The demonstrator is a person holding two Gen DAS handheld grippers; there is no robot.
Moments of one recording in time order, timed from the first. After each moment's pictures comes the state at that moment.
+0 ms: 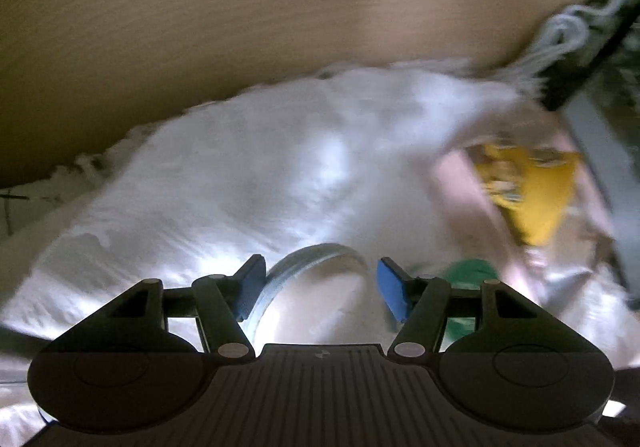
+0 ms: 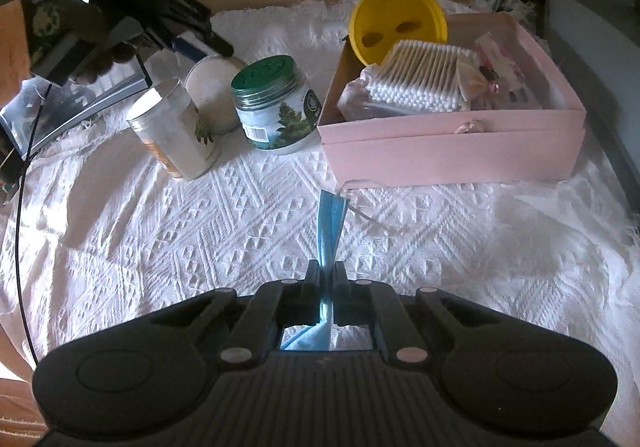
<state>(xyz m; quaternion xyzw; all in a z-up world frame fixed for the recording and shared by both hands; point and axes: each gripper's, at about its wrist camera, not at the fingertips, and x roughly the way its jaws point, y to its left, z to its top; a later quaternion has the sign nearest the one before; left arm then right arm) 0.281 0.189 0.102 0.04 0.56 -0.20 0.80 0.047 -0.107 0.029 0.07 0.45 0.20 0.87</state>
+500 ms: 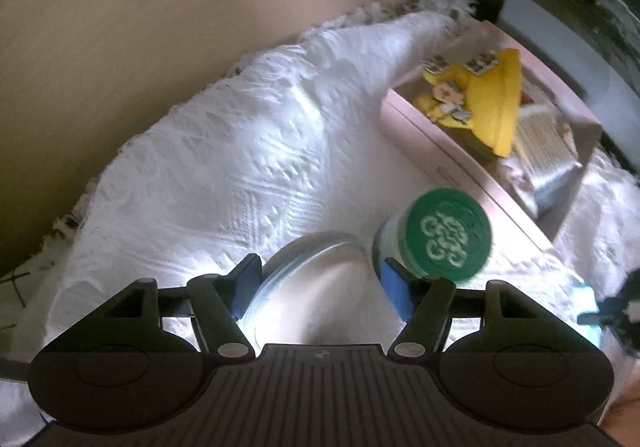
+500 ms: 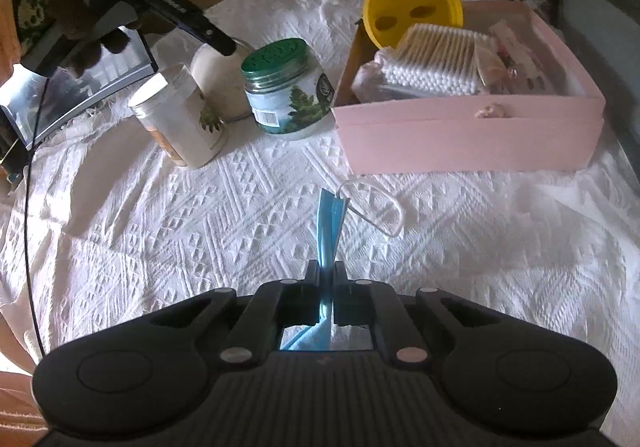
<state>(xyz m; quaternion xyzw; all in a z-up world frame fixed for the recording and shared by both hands) 0.258 0.156 0.107 0.20 0.54 -0.27 0.77 0.048 -0.102 0.021 0.07 0.47 0.20 0.86</state>
